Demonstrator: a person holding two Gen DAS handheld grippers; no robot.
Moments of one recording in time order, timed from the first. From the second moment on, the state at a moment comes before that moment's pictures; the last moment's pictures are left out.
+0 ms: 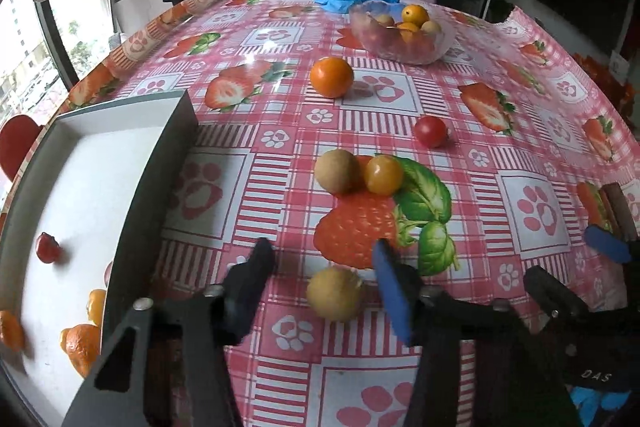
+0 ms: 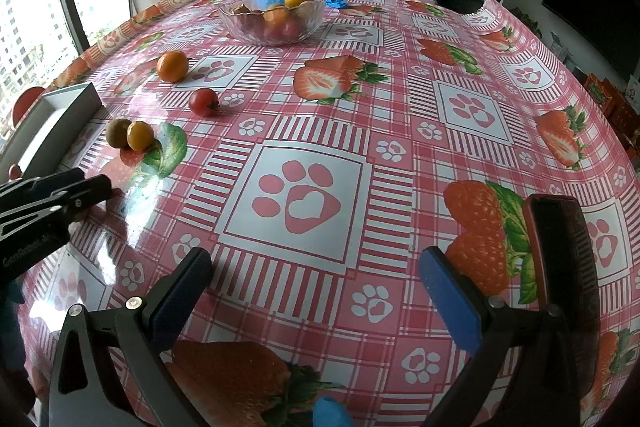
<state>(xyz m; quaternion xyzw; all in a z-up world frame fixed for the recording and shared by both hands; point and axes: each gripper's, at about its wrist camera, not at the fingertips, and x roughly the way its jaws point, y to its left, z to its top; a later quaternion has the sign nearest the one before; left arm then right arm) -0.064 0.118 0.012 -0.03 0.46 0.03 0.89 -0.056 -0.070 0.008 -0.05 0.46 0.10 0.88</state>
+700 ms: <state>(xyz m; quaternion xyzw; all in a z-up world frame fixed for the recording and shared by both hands) -0.083 0.127 0.010 -0.03 0.45 0.03 0.89 -0.056 -0.070 0.008 -0.05 0.46 0.10 0.88</state>
